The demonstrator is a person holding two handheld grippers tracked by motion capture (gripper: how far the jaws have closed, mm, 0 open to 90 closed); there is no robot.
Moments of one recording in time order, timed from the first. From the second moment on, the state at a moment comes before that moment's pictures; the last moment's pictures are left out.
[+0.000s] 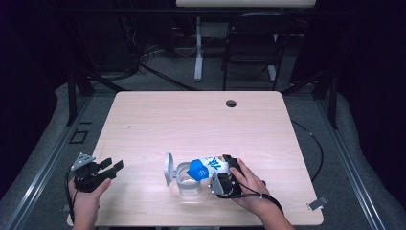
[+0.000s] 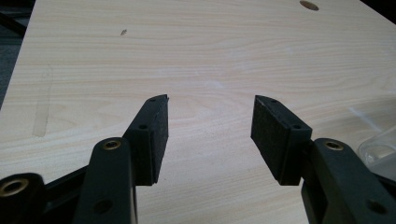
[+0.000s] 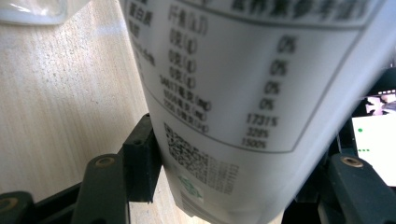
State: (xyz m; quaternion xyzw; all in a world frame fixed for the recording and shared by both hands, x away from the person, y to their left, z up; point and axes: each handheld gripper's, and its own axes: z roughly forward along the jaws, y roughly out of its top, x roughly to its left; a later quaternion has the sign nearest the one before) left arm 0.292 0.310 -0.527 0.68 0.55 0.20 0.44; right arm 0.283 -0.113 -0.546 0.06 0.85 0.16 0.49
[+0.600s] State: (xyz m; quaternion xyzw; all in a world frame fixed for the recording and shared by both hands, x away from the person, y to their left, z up) left arm 0.292 0.312 -0.527 0.68 0.56 0.19 0.43; right arm 0.283 -0.111 -0.541 0.03 0.85 0.14 0.51
